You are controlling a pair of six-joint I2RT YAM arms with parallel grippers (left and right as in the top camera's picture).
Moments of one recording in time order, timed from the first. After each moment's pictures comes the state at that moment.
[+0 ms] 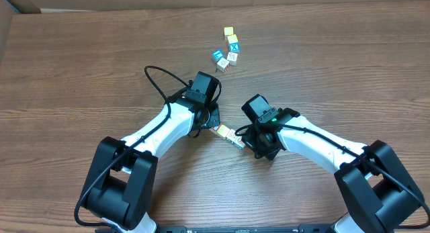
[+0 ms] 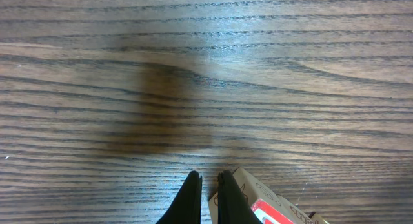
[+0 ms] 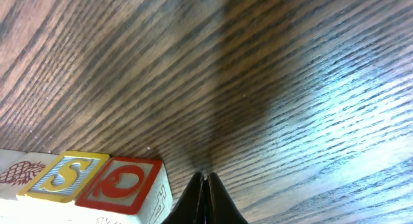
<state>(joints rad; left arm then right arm) -0.44 1.79 1.07 -0.54 -0.02 -0.51 0.64 1.75 0.98 -0.63 -0.13 1.32</state>
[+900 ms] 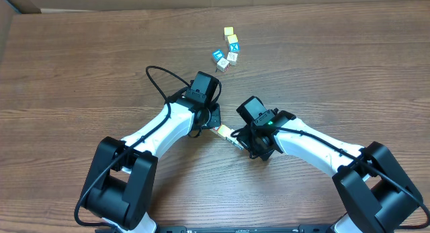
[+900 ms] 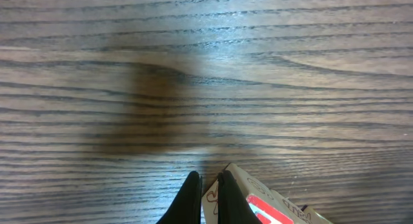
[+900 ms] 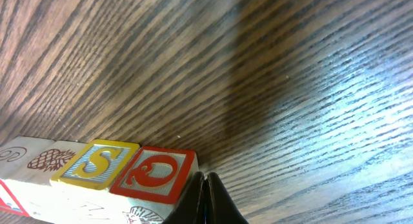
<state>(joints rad) -0.44 1.79 1.07 -0.53 0.02 -0.49 0.67 1.75 0.98 -0.57 -0.13 1.39</state>
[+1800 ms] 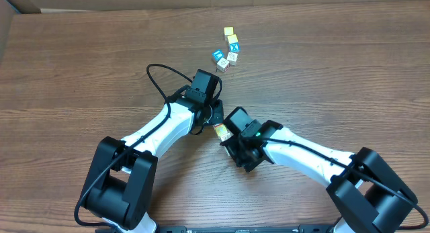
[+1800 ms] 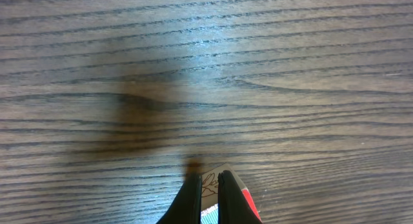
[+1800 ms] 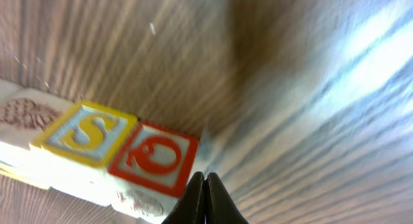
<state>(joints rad) -0.44 1.79 1.07 -0.46 0.06 -0.47 0.80 1.75 0.98 -0.54 -0.19 1.75</state>
